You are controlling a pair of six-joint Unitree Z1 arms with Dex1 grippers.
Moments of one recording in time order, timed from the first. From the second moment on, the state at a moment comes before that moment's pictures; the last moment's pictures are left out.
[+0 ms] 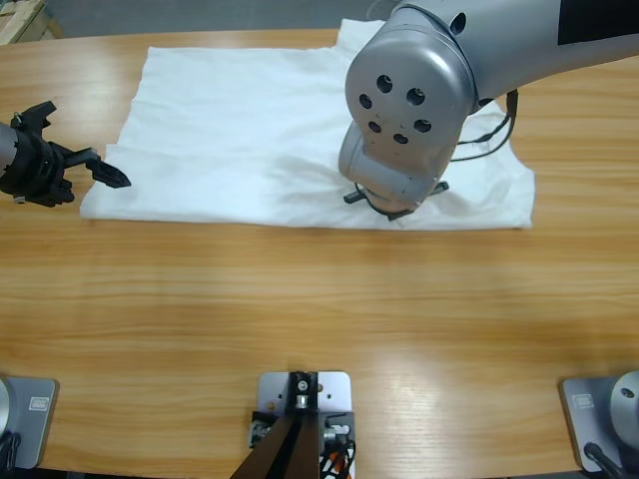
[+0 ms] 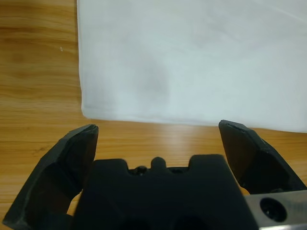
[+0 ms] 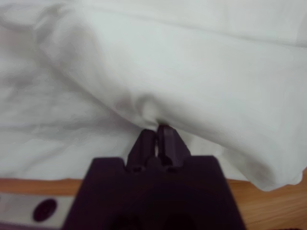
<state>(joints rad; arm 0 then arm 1) -0.34 1.63 -0.92 0.57 -0.05 -0.50 0.97 2.14 -1.41 0.83 -0.41 0.68</state>
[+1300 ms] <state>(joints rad) -0.38 1.66 -0.90 0.56 -0.08 -0.50 0.74 1.91 -1.50 1.02 -0.30 0.56</state>
